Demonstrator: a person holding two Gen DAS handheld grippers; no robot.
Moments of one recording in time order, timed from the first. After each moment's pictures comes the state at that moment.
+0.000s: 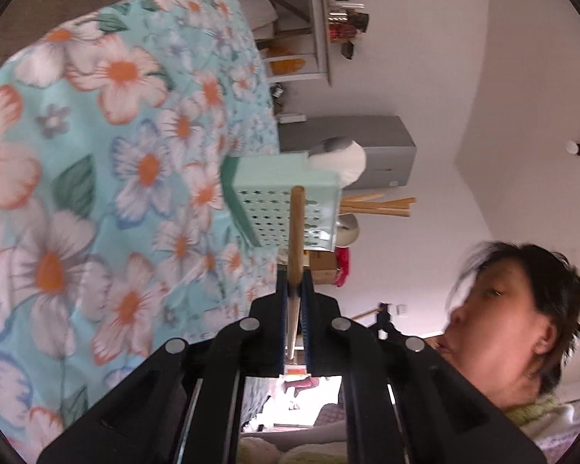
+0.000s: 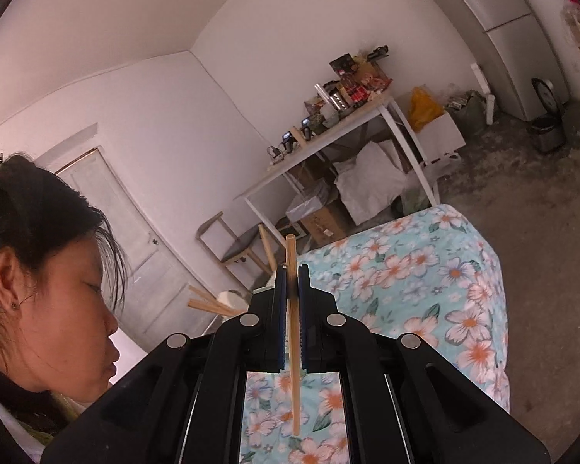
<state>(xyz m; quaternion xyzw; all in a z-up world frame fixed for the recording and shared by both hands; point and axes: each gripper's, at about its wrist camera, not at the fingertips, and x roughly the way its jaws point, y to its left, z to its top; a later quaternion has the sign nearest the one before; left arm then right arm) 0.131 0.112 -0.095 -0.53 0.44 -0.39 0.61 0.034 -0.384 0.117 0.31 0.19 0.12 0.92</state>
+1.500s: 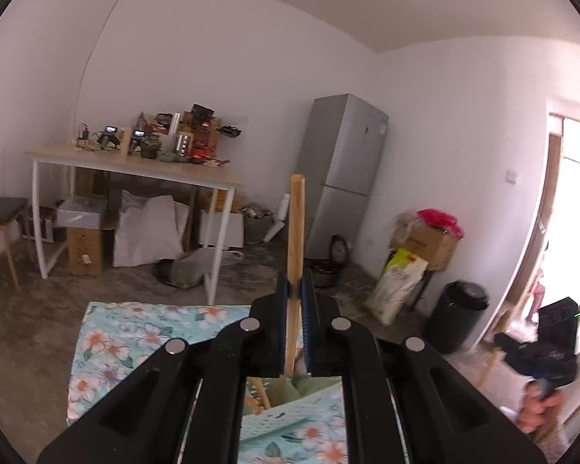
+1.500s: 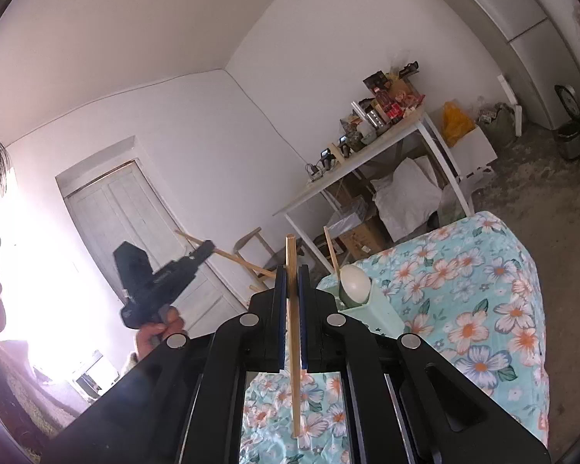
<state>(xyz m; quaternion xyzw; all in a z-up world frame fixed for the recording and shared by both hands) 0.155 -0.055 0.165 -0.07 0.16 -0.37 0.91 -0.014 -0.340 0.139 0.32 0.13 0.17 0.92</state>
